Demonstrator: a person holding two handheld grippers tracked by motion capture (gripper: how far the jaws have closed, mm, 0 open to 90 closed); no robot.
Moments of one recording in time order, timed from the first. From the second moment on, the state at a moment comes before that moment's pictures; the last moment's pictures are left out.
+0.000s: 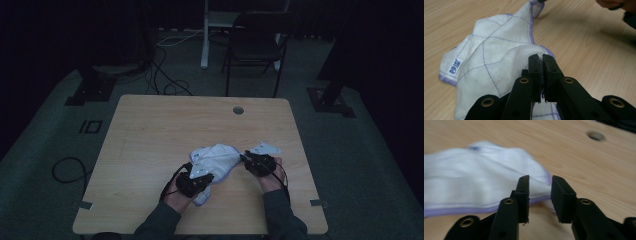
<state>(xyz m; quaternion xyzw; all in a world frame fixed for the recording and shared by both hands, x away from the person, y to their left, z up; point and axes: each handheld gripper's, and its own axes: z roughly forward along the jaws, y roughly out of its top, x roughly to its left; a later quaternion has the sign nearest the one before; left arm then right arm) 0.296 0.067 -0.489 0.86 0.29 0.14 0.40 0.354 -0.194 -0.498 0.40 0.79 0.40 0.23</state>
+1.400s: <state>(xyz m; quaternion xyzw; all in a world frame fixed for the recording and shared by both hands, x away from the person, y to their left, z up) 0.342 0.114 -0.469 0.80 0.38 0.18 0.42 0.306 -0.150 -0.516 0.24 0.87 0.40 0.16</state>
